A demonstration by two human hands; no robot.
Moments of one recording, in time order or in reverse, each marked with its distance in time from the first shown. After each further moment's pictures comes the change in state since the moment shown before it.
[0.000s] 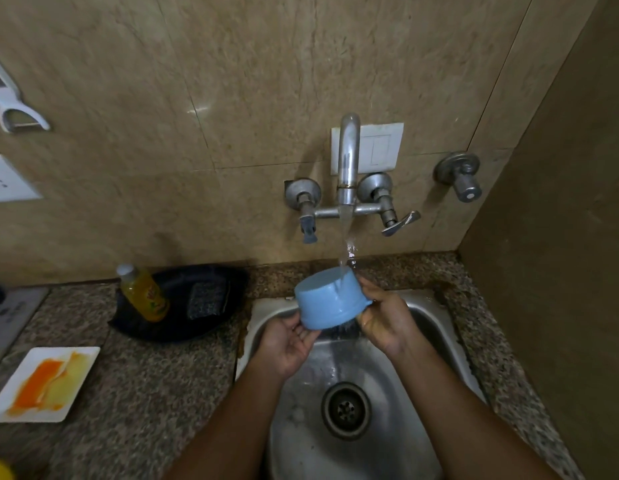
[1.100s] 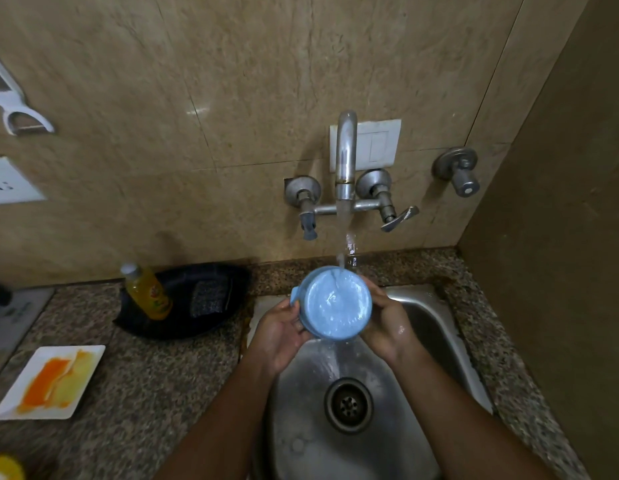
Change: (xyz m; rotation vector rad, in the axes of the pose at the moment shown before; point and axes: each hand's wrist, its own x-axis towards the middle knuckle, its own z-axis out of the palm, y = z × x) left_hand -0.002 0.008 -0.014 0.301 -0.279 0.213; right_hand -0.003 0.017 -0.014 -0.133 0.028 -0.100
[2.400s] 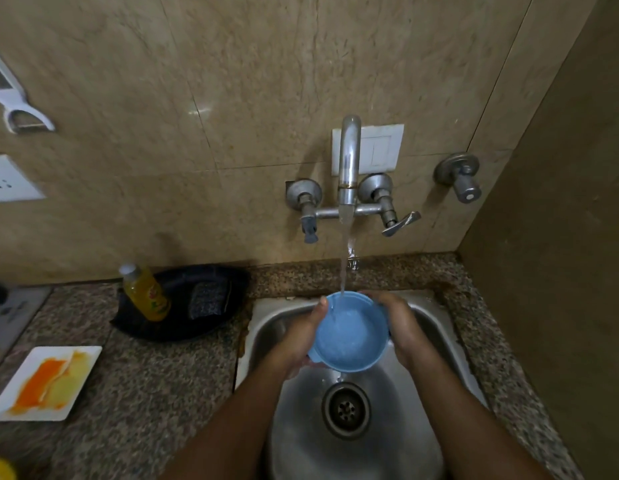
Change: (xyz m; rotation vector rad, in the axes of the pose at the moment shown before) left_hand 0.006 -0.016 0.025 0.497 0.171 -0.267; right_hand -0.035 -0.027 0.017 -0.747 0.209 -0.090
